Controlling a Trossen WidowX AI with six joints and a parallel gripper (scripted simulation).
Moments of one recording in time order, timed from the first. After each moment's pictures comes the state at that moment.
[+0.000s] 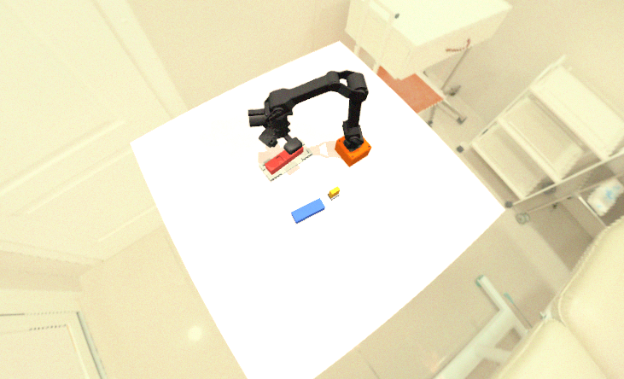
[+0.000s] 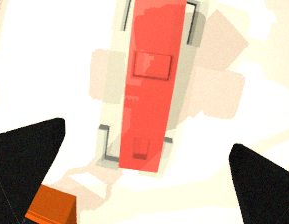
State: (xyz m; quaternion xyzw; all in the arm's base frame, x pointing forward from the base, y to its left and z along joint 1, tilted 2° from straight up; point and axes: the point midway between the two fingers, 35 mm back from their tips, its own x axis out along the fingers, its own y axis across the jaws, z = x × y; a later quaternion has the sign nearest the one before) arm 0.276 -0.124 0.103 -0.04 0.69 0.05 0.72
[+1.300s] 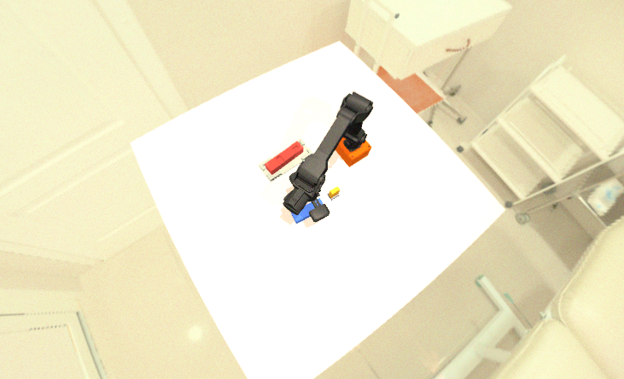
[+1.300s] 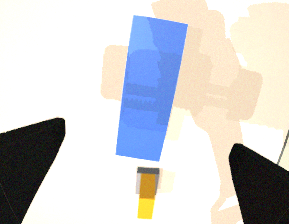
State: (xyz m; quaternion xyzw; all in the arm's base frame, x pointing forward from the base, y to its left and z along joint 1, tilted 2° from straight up) arm 0.319 0.139 0.103 0.04 0.69 -0.01 0.72
